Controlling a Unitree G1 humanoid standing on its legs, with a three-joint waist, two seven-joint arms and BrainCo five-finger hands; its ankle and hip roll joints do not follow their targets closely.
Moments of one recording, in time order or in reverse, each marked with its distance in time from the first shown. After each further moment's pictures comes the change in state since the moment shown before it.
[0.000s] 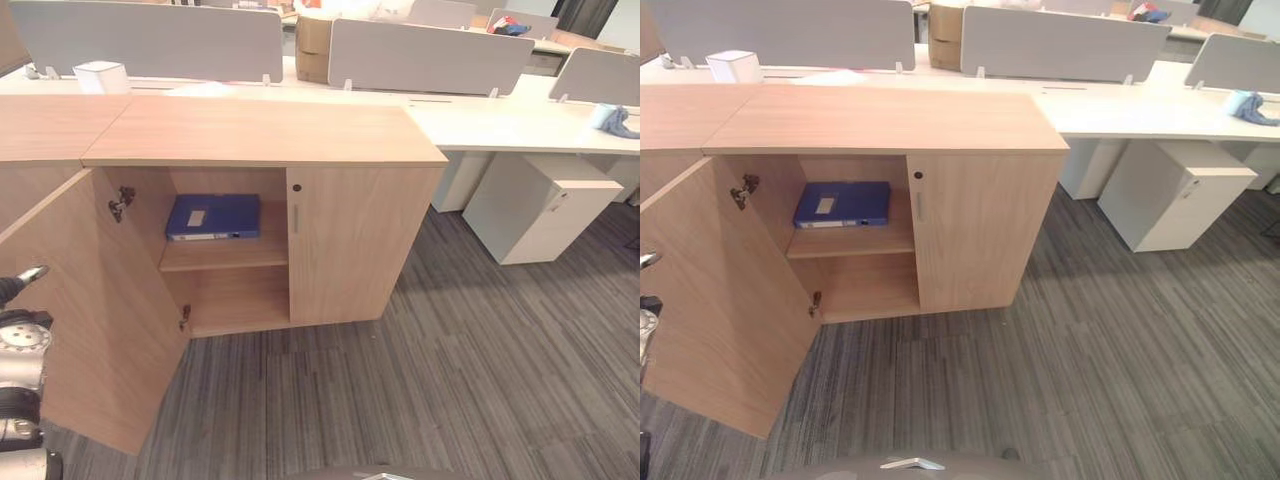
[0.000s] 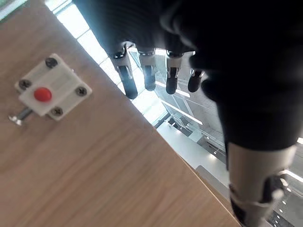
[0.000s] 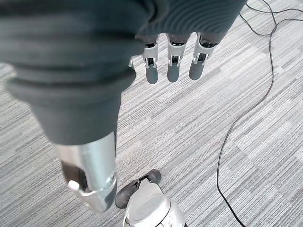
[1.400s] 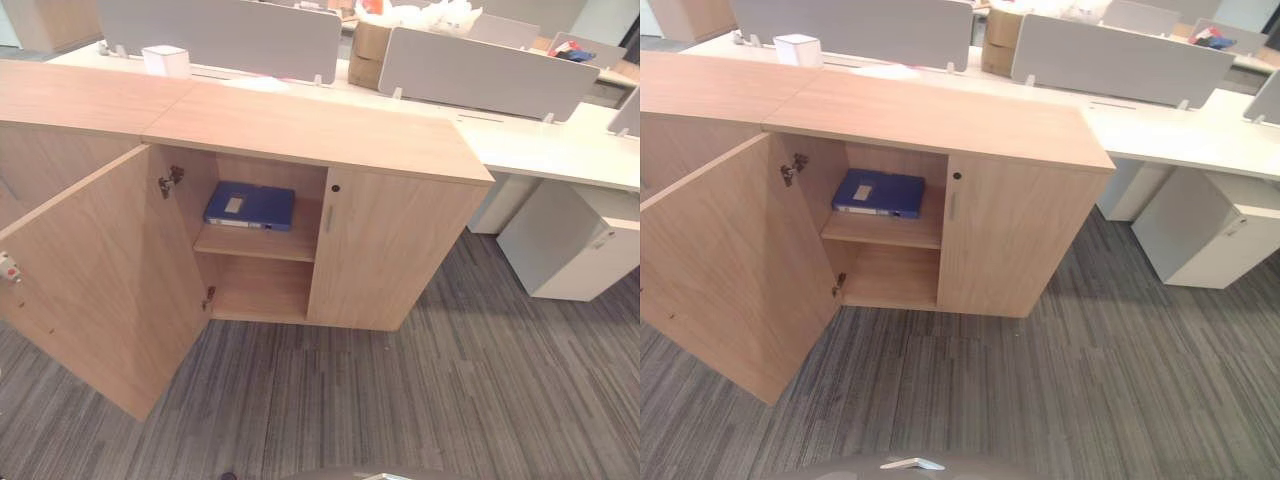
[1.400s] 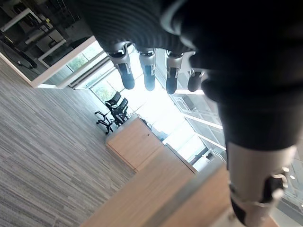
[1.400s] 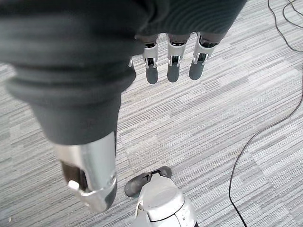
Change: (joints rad) left arm 0.219 -0.029 0.190 -0.169 0.004 0.057 0.036; right arm 0.021 0.026 0.038 -0.028 0.000 -0.018 0.014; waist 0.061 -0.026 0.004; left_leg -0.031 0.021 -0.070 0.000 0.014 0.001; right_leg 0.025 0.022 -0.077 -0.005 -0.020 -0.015
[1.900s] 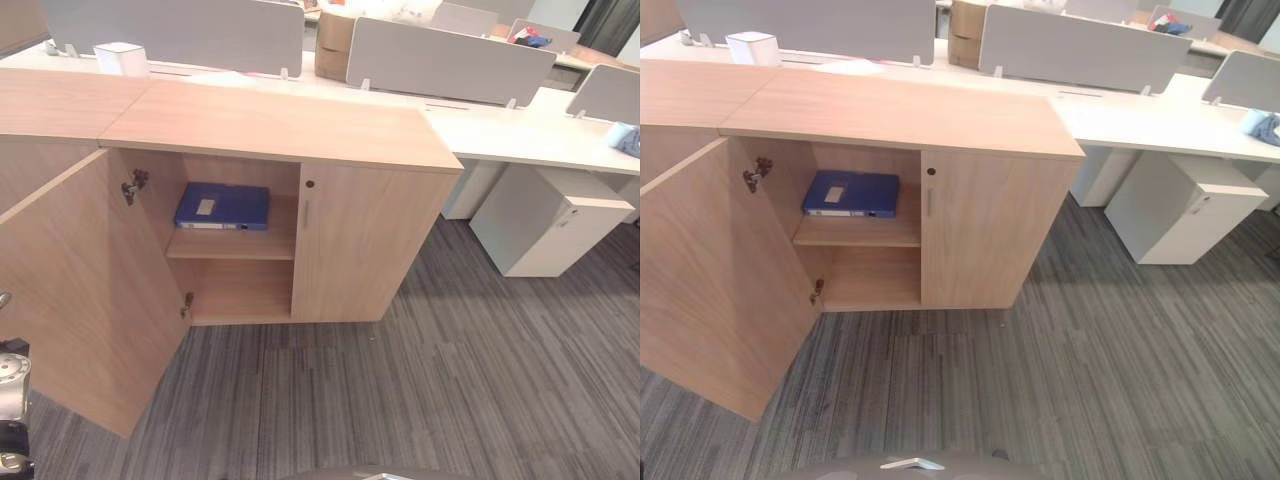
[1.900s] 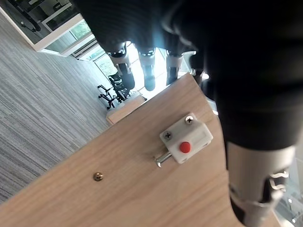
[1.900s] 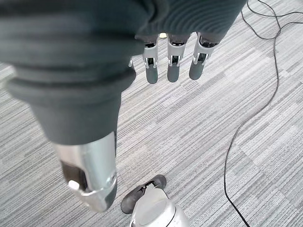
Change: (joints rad) left arm -0.123 -0.031 -0.039 0.141 -0.086 -0.053 0.011; right arm 0.040 -0.006 -0.048 -0.009 0.039 -0.001 -0.001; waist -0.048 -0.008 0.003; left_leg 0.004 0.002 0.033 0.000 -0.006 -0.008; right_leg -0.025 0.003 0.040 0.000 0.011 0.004
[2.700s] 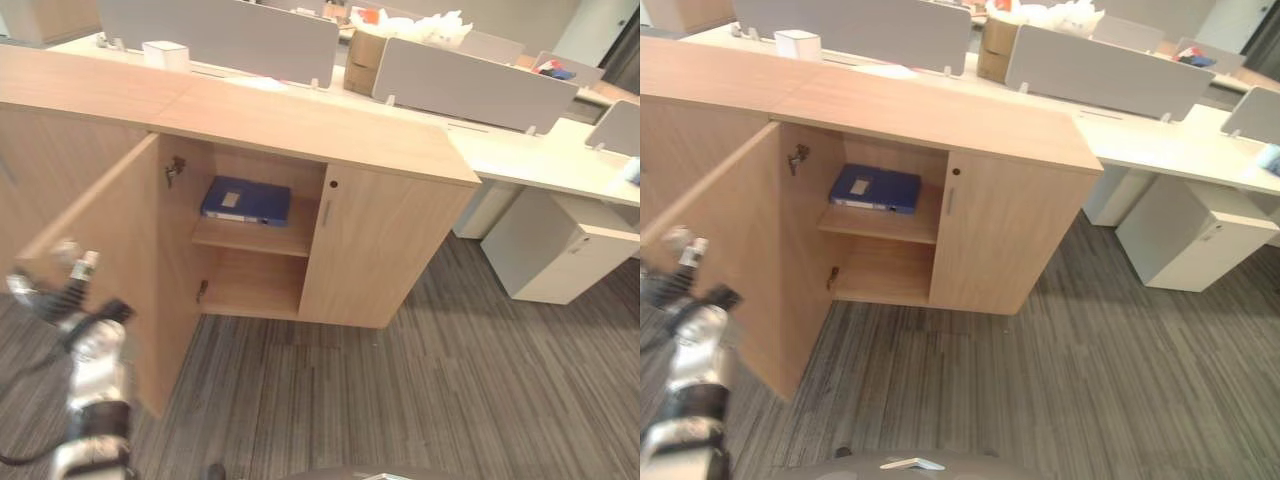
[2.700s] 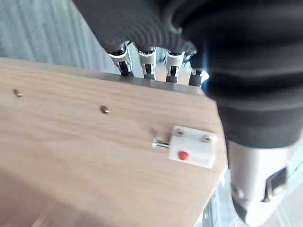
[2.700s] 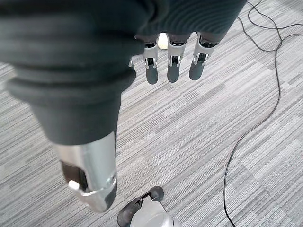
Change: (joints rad) left arm 0.030 -0.437 -0.176 -0.437 -0.402 -0.156 -0.032; right arm 0.015 0.021 -0.017 0.008 0.026 0.002 -0.020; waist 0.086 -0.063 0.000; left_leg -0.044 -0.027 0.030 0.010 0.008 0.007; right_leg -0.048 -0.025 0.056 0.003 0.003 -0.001
